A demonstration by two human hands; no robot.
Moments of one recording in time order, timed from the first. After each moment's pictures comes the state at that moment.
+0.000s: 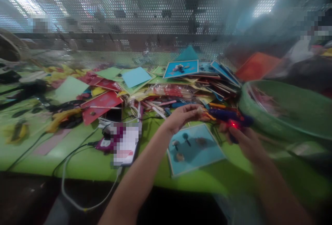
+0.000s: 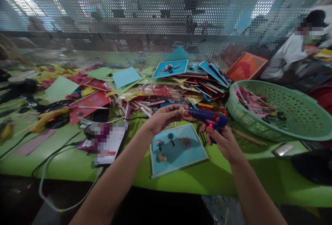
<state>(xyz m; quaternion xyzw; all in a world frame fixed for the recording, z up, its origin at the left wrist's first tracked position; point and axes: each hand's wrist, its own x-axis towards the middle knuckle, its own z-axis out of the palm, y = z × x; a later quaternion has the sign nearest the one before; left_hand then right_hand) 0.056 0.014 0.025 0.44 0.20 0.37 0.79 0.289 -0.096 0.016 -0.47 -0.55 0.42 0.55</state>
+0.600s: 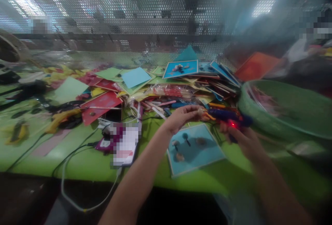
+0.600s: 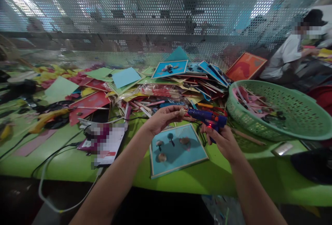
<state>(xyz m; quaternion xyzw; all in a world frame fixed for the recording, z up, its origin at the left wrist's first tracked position) 0.057 0.013 0.027 0.44 0.21 0.36 0.79 0.289 -0.094 0.016 -0.47 -0.56 0.41 0.55</state>
